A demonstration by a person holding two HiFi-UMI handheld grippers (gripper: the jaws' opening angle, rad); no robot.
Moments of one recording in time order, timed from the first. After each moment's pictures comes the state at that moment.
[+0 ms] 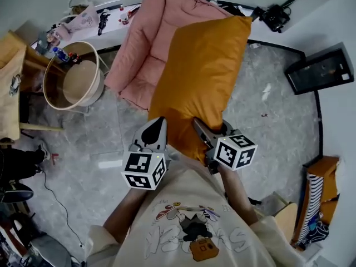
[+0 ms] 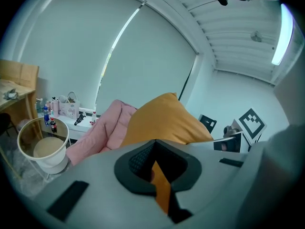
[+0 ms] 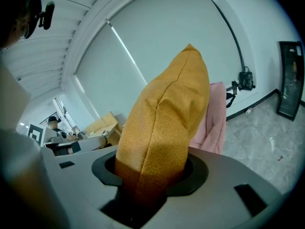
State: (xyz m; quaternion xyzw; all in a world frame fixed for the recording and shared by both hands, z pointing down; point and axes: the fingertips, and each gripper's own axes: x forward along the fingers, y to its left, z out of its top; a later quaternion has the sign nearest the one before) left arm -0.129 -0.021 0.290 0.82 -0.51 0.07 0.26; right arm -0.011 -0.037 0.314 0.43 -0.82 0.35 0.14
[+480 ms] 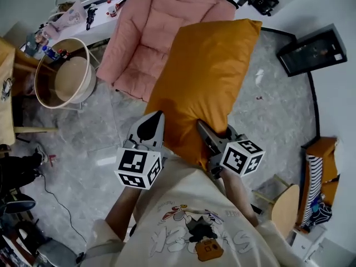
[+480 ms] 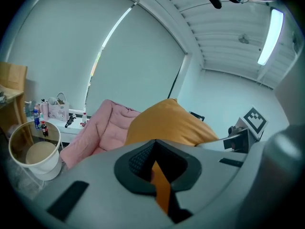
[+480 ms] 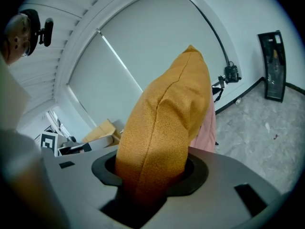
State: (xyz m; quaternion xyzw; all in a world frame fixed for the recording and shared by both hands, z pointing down) left arm -0.127 0.022 0.282 0.85 -0.46 0.07 0.23; right arm 0.002 0.038 0.302 0.46 -0.79 0.39 0.09
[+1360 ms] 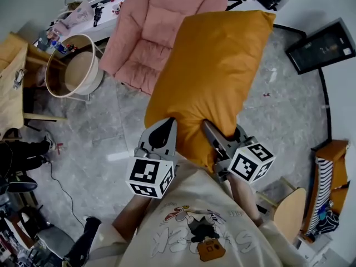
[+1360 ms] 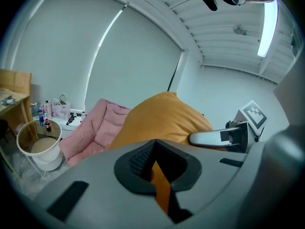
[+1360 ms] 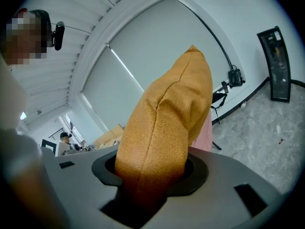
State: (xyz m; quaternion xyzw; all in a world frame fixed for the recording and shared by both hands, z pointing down) left arm 0.001 0.117 0.253 0.84 -0.48 0.08 0.23; right arm 0.106 0.110 0.257 0.43 -0.83 0.36 0.05
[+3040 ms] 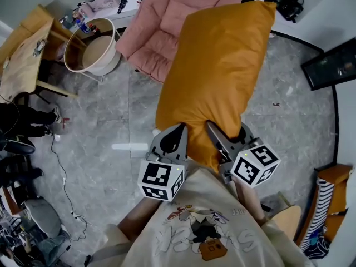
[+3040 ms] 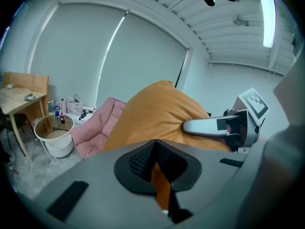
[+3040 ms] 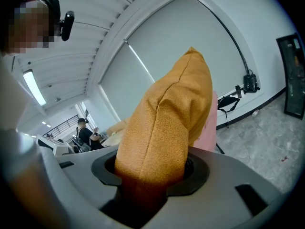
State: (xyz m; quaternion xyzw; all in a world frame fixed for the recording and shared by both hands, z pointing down) left arm 0.071 0.229 0.258 0.80 -0.55 0.09 0.23; right arm 0.149 0.193 0.240 0.35 -0.88 0.32 0.08
